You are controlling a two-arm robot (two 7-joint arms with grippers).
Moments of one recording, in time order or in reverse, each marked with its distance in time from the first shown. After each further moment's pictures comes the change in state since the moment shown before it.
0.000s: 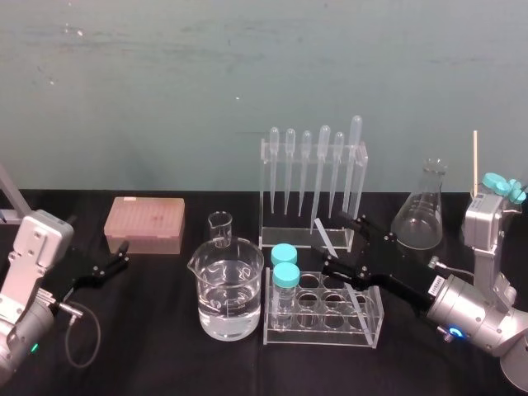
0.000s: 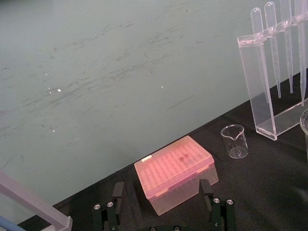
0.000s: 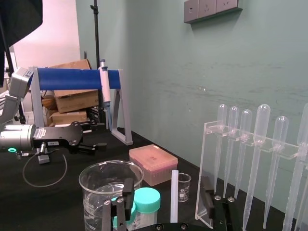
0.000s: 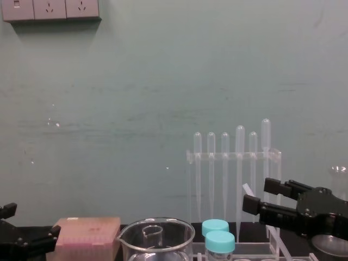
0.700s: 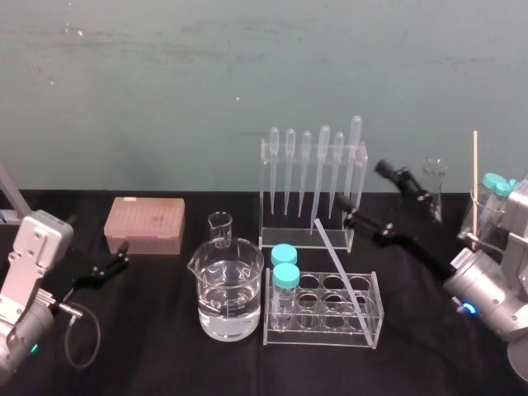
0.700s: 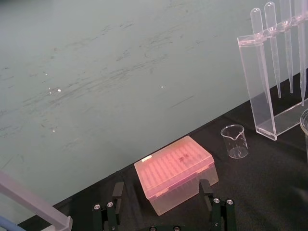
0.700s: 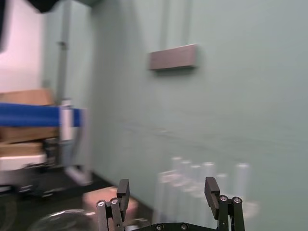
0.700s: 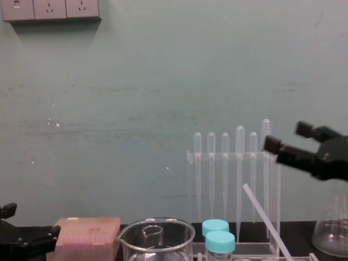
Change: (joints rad) left arm 0.000 0.000 0.000 0.000 0.000 0.000 0.000; right arm -0.058 -0.021 0.094 -0.113 -0.049 -0.115 -0.164
